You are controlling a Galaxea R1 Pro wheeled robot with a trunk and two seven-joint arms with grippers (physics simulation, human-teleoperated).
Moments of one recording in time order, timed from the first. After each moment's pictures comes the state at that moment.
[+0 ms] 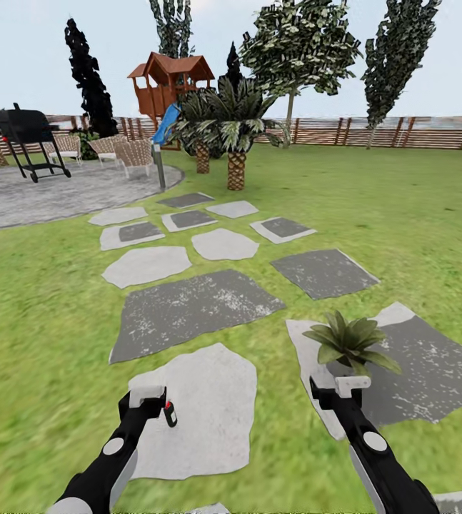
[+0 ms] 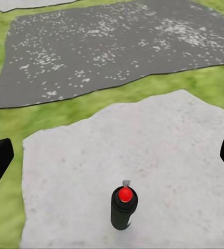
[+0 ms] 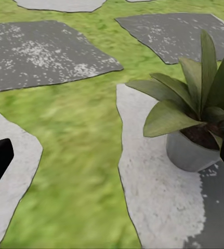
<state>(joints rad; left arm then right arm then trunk) -0.50 -0.02 0.07 -0.50 -0.02 -0.29 0.03 -0.35 -0.09 0.00 -0.92 0.00 -0.10 0.01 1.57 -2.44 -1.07</state>
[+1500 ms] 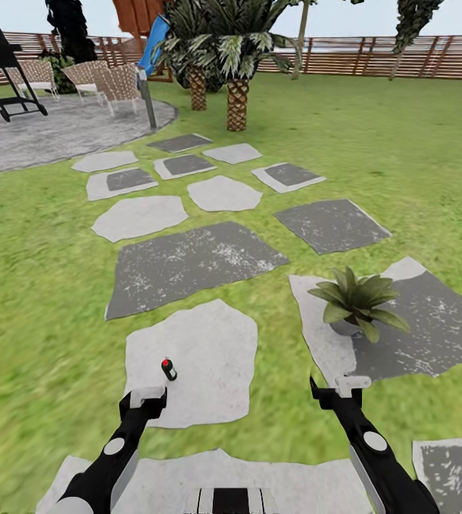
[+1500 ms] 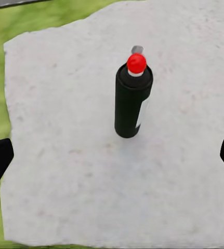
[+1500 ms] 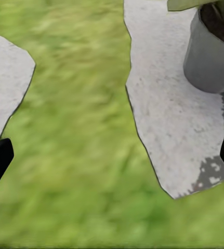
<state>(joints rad) -0.50 -0.02 0.06 -0.50 -0.02 -0.29 0.04 -0.35 -0.09 0.00 -0.92 0.00 -0.10 0.01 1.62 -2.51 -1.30</state>
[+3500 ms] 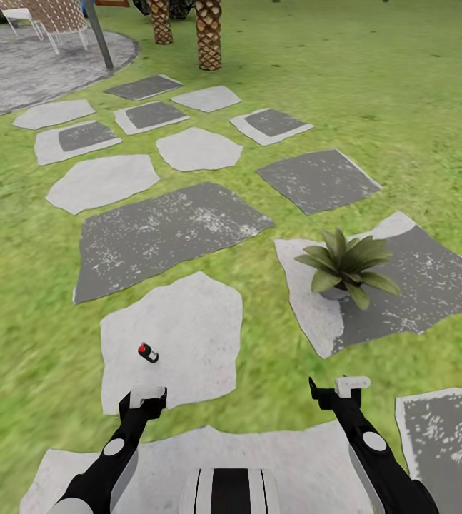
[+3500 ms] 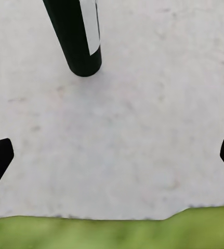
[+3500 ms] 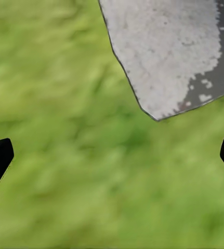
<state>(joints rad) -0.50 -0.02 0.06 -0.50 -0.02 -0.30 0.03 -0.35 -0.08 0.00 -0.92 0.00 -0.10 0.01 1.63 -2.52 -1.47</state>
